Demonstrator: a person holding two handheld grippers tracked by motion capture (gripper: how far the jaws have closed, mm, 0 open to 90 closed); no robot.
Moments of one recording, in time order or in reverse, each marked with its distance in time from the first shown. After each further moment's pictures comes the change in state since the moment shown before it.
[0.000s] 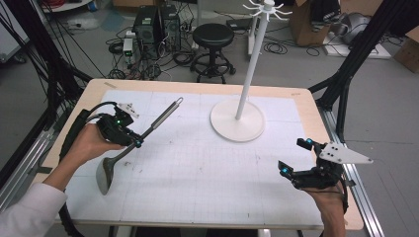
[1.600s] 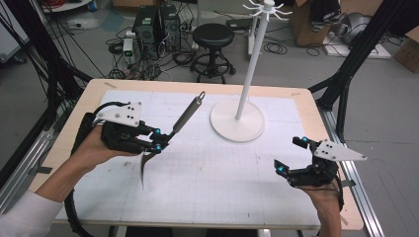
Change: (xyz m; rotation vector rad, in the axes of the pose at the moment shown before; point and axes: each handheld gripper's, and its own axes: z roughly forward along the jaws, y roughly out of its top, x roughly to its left) left arm -0.067 0.031 -0.035 -0.460 -0.265 0.366; right arm 0.002 0.003 0.010 0.007 0.014 -0.012
